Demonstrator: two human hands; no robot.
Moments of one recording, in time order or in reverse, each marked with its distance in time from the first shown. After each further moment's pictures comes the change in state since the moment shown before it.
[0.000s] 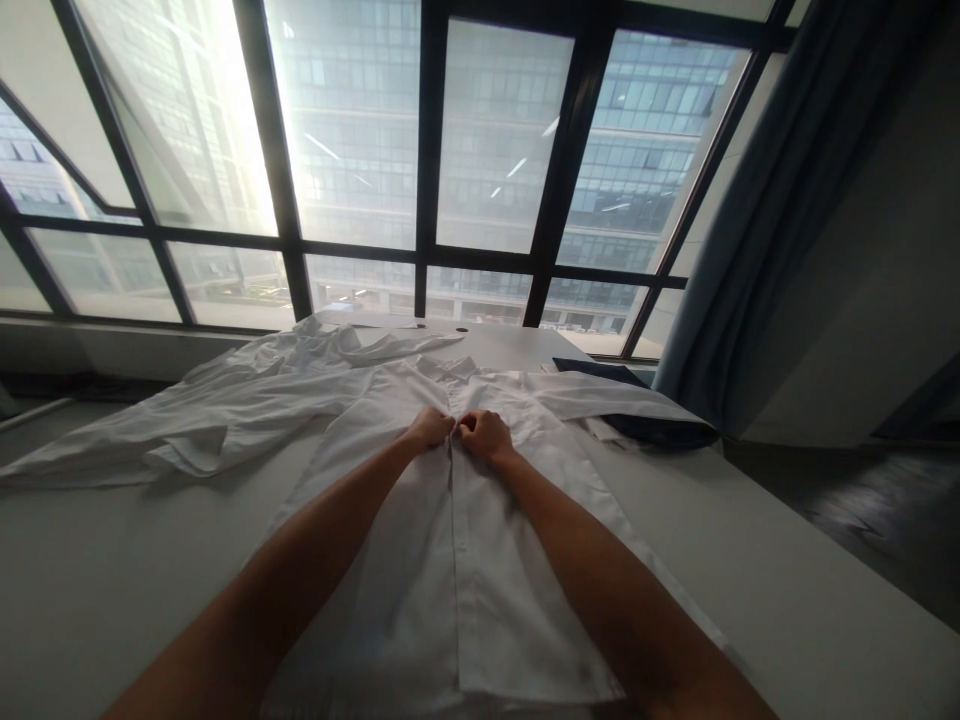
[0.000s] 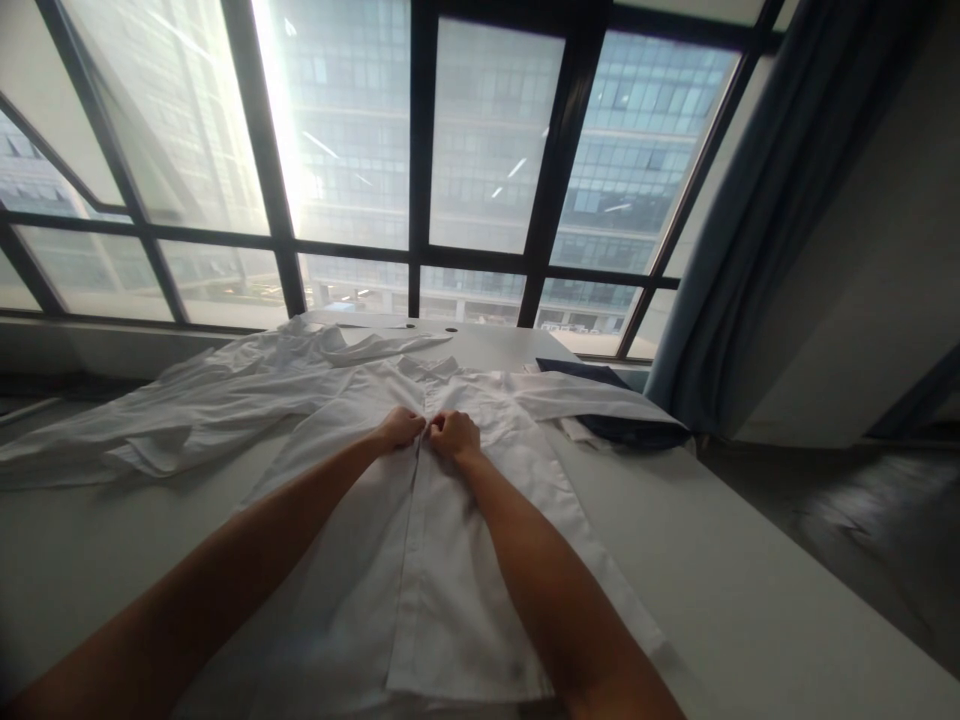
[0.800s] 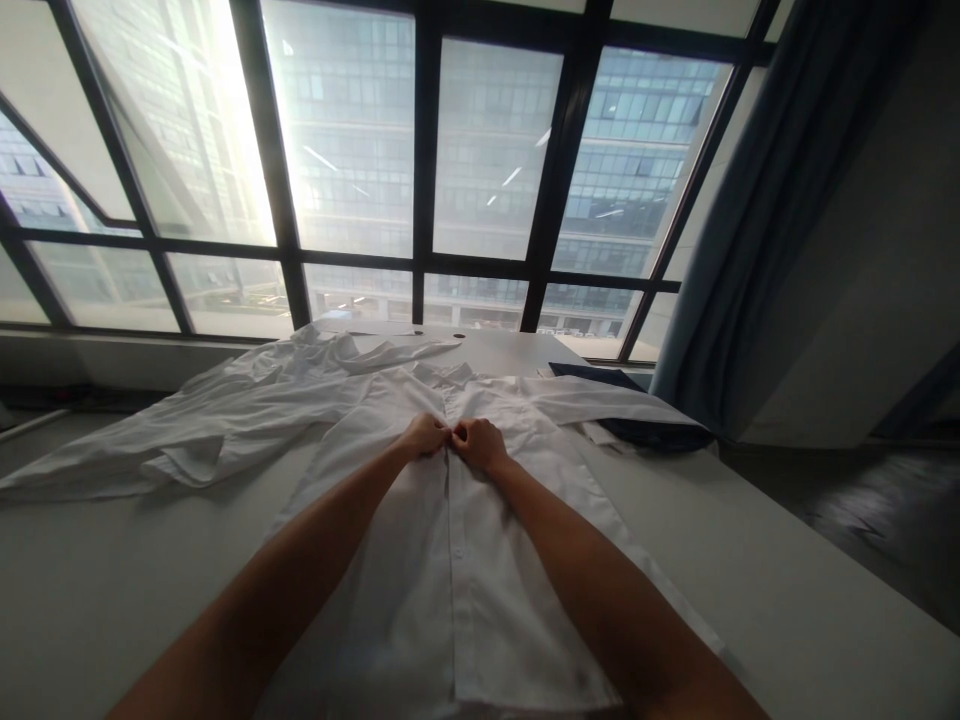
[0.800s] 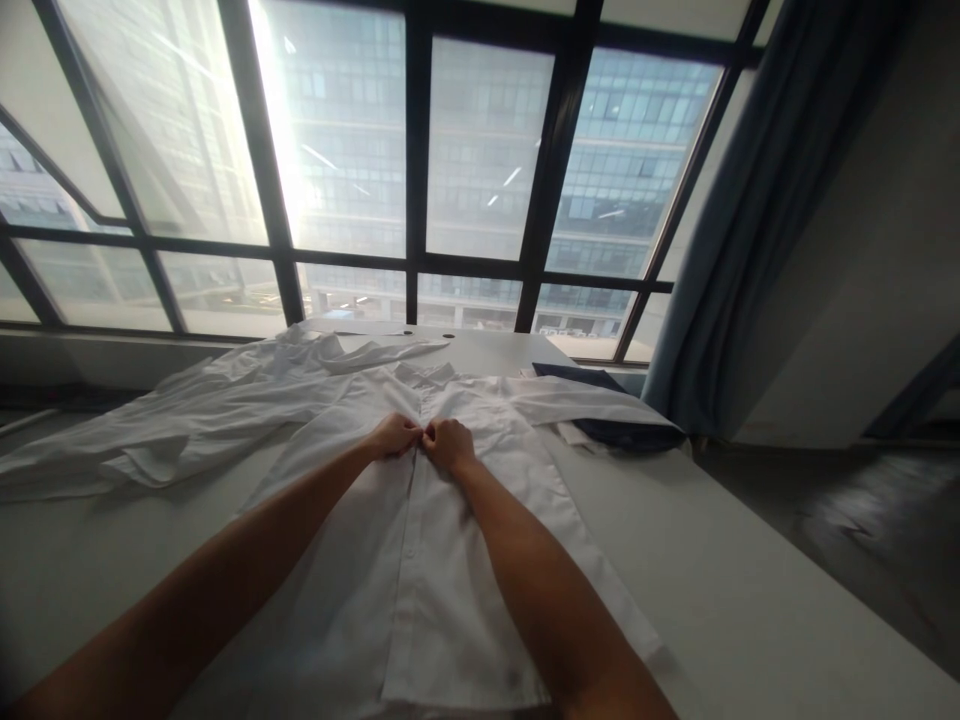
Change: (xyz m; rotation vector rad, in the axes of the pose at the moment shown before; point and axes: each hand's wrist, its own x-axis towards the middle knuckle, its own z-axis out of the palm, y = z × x) left_hand 0.000 -0.006 -0.006 0.058 -0.042 0.098; right_hand -0.004 -0.003 -0.002 -0.120 -0.046 -0.141
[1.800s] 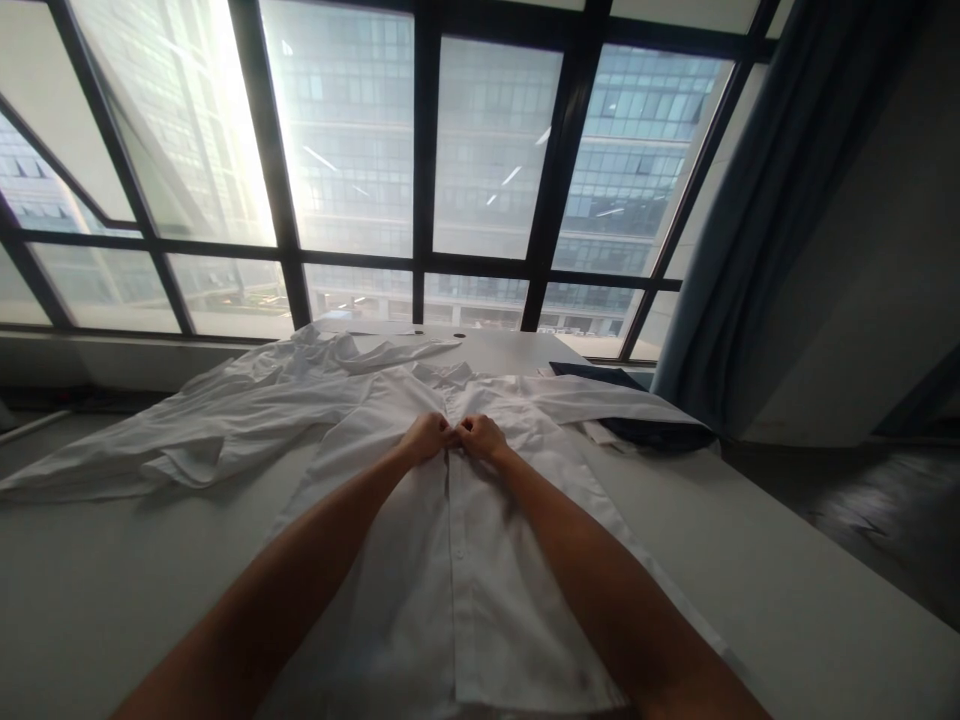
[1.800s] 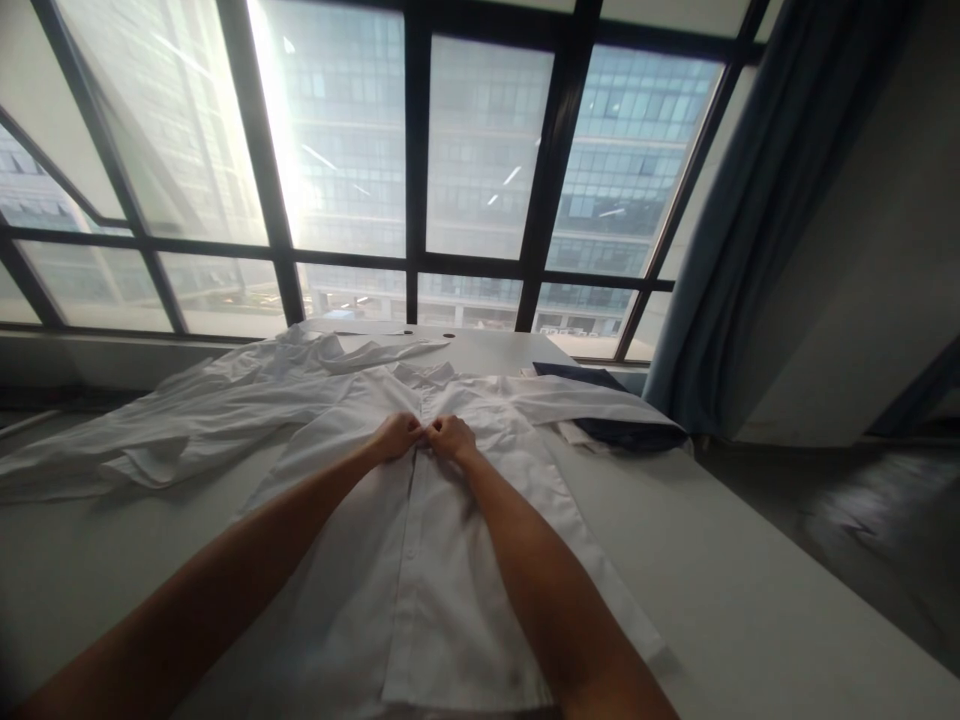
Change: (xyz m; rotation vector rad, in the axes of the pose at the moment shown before) left_hand -0.003 0.002 0.001 0.317 0.110 0.237; right_hand 0.015 0.007 -0.002 0.176 -0.075 0.137
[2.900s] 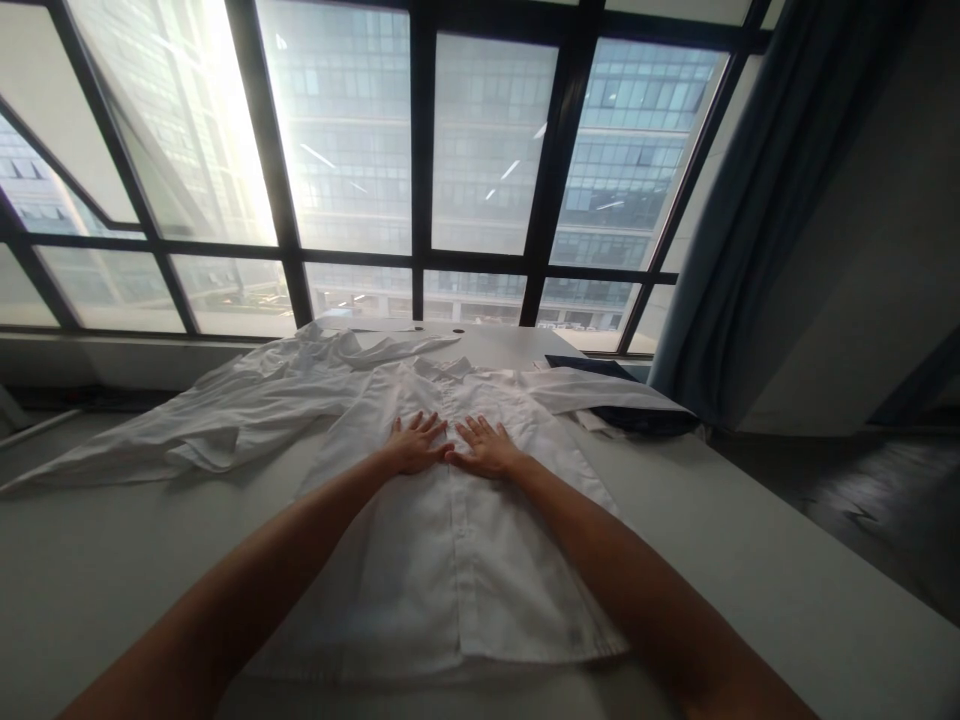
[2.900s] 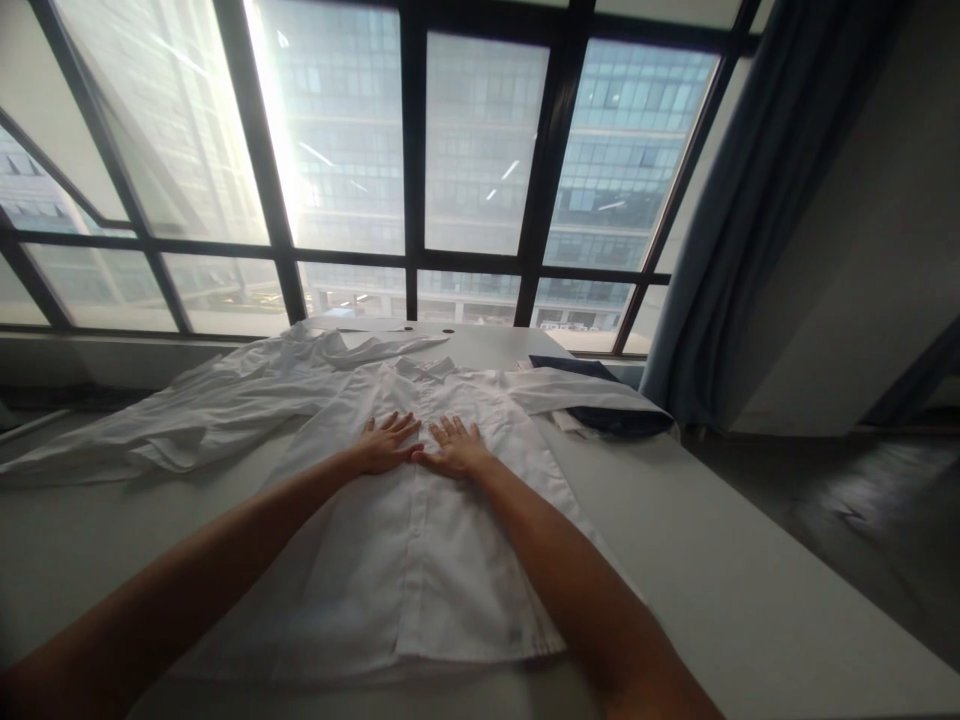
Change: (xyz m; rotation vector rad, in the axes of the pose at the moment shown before) left_hand -0.048 -0.018 -0.011 0.470 -0.268 0.174; right_hand -0.054 0.008 -0.020 -0.341 -0.413 -0.180
